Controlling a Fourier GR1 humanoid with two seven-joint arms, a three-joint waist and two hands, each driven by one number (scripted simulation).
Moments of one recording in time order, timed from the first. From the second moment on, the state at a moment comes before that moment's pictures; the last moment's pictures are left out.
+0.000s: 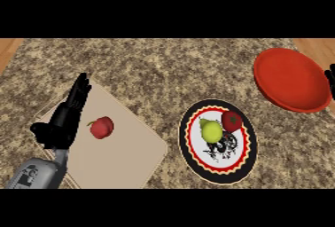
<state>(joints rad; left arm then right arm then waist) -0.19 0.38 -0.25 -1.46 0.22 0.27 -0.09 -0.08 -0.54 -0.03 -1.69 -0.14 -0.19 -0.12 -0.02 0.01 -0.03</state>
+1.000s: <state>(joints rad) -0.26 0.47 0.00 -1.45 0.33 0.20 -0.08 -0.46 -0.34 0.54 -1.66 -0.05 0.29 0.13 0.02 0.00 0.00</state>
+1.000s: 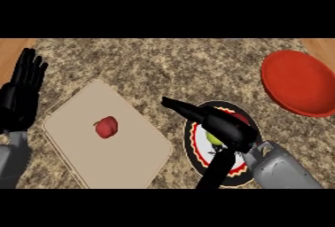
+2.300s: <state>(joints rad) -0.25 0.46 0.05 -1.46 0.31 0.16 -0.06 -0.95 -0.53 0.55 -1.37 -0.10 1.03 0.45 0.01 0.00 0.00</state>
